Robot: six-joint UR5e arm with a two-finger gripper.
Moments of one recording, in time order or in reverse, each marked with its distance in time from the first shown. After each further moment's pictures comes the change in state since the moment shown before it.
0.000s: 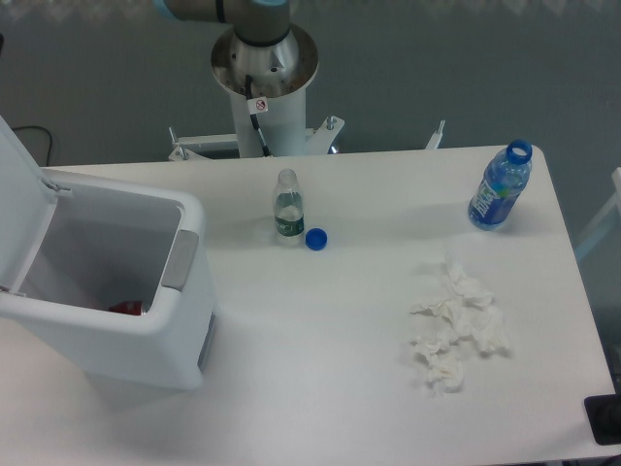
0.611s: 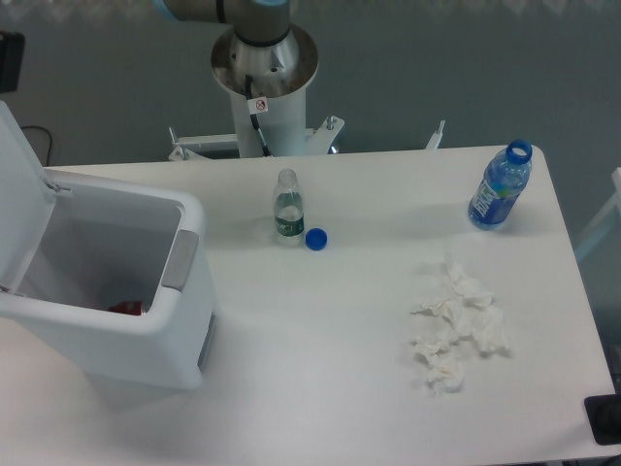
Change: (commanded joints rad) arm 0.024 -0.008 0.009 0.008 0.127 0.014
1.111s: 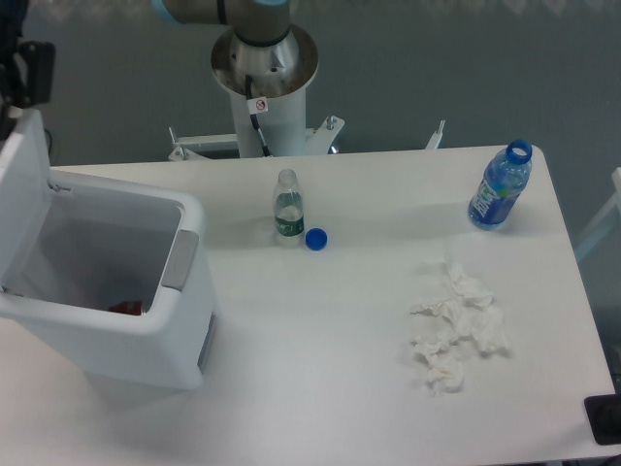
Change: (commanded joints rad) arm 0.061 -0.012 -0.011 0.000 0.075 0.060
